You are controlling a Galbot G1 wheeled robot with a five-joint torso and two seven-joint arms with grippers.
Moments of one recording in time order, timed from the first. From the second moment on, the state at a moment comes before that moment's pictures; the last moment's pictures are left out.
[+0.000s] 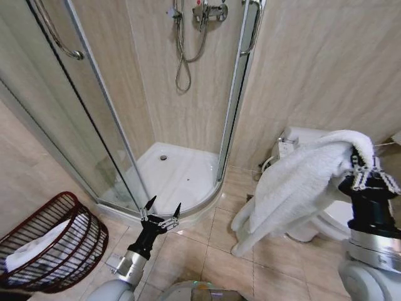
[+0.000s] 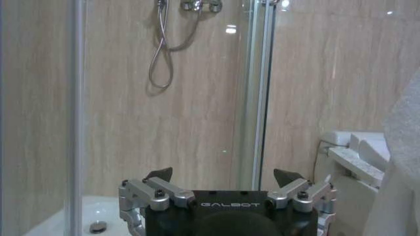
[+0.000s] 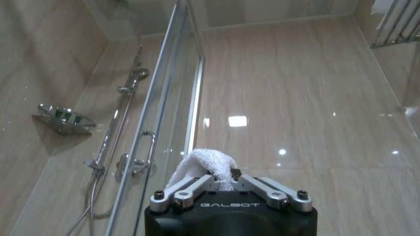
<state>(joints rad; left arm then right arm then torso) 1.92 -1.44 -0.55 -2.41 -0.16 -0.04 0.23 -1.63 1.38 1.04 2.50 0.46 0.25 -0.06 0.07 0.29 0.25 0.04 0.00</state>
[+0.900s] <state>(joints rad) 1.92 -1.44 -0.55 -2.41 -0.16 -0.04 0.23 -1.63 1.37 1.05 2.50 0.49 0.26 -0.06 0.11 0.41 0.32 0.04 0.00</state>
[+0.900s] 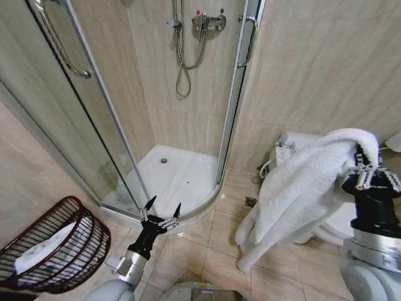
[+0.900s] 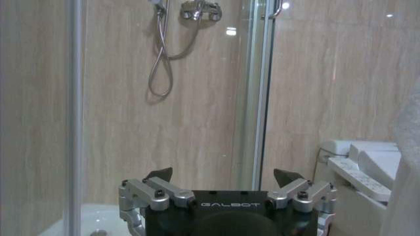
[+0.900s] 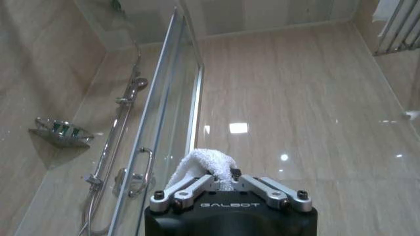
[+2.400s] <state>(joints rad) 1.92 -1.44 -0.55 -2.41 -0.16 -0.04 0.23 -1.62 1.35 1.08 2.50 0.53 0.26 -0.06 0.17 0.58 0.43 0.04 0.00</state>
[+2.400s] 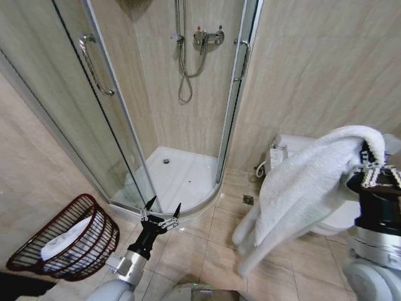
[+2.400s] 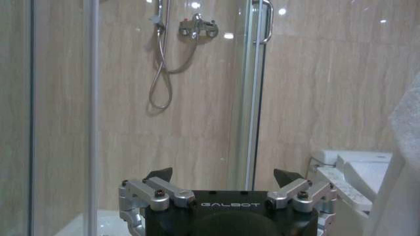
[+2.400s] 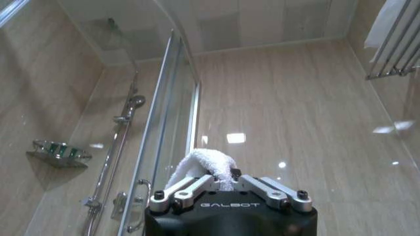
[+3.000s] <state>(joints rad) 1.92 -1.44 -0.55 -2.41 -0.16 -0.04 0.23 -1.62 1.35 1.08 2.50 0.53 0.27 -0.07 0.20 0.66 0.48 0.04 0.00</state>
